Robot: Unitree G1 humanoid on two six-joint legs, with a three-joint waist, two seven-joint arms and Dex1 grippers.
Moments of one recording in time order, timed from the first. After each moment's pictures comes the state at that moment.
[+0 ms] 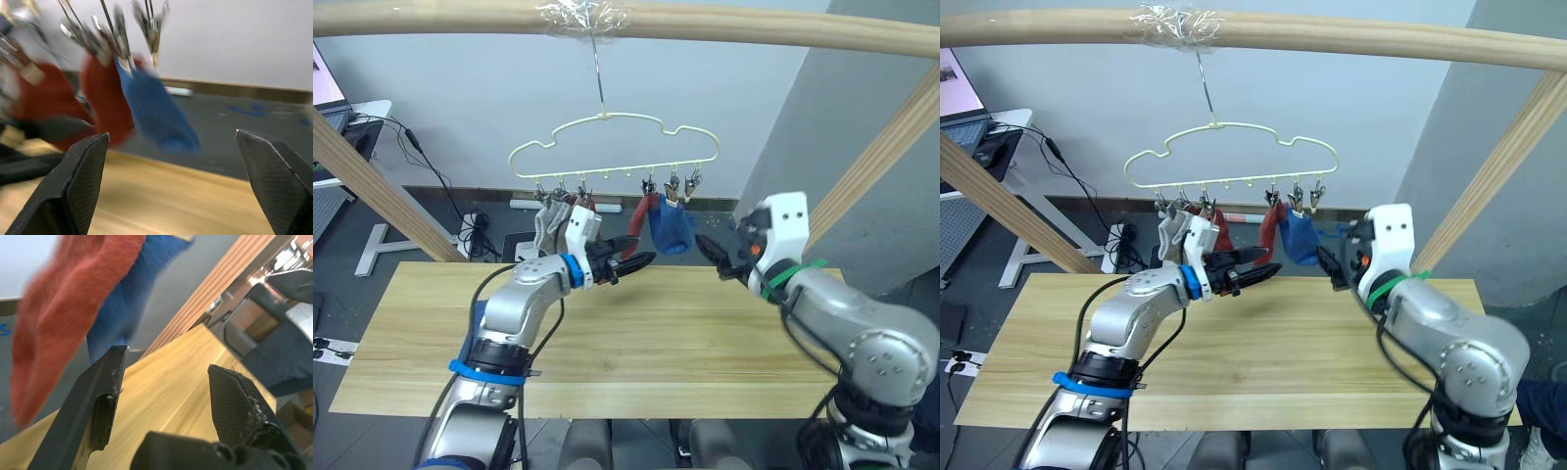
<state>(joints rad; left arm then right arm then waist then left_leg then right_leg) -0.47 0.41 -0.07 0.05 -0.40 0.52 -0.83 -0.34 -0.25 -0.05 -0.77 0.77 1.22 -0.33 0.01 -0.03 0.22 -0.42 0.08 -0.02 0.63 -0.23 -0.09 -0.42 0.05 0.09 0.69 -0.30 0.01</state>
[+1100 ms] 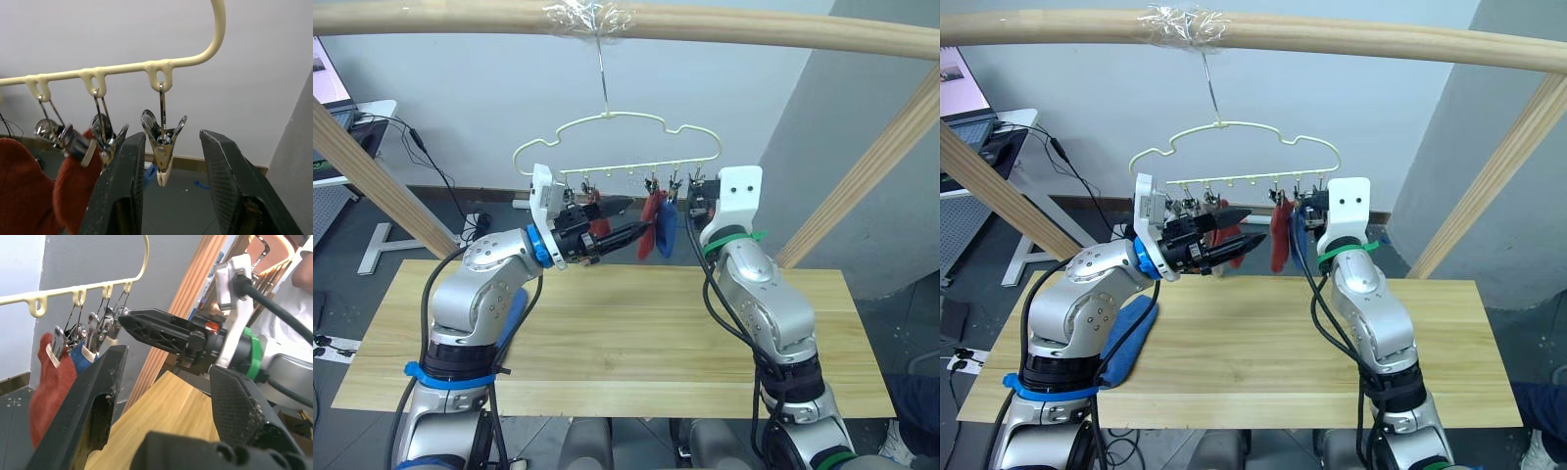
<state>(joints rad) -0.50 0.48 0.05 -0.20 -0.60 0.54 -0.88 -0.53 -0.02 0.14 -0.30 0.14 0.65 -0.20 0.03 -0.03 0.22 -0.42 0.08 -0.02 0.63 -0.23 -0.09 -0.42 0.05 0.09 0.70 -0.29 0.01</state>
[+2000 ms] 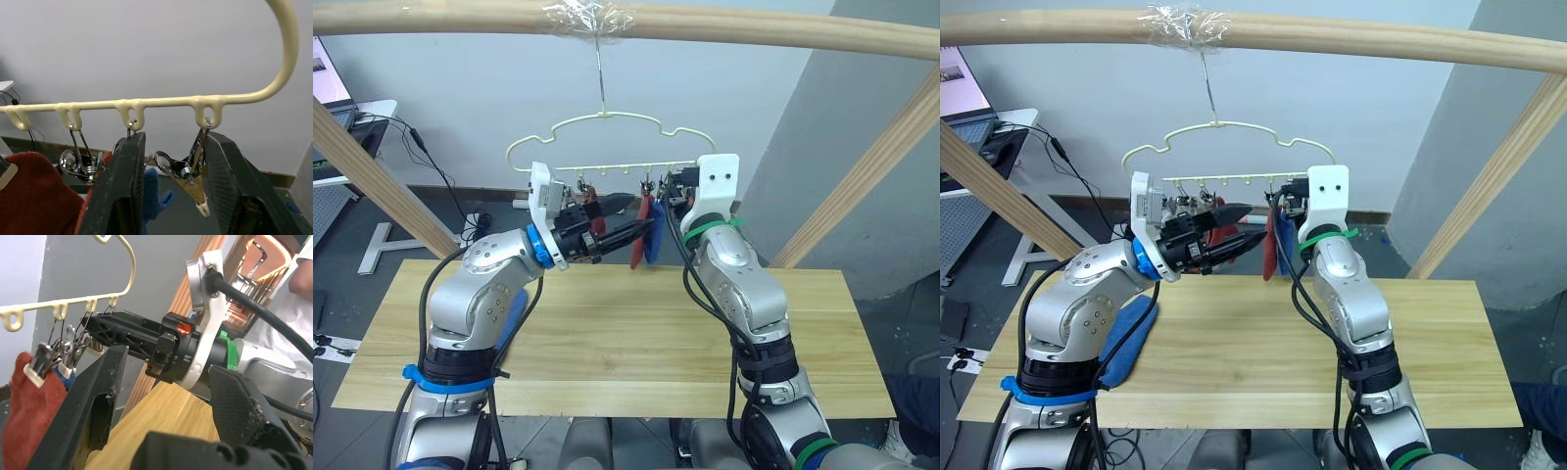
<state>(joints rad) -0.49 0.48 0.05 -0.24 -0.63 0.54 -0.84 -0.61 0.09 0.12 -0.15 0.09 0.58 -0.13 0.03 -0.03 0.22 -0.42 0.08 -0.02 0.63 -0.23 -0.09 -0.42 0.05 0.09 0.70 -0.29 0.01</state>
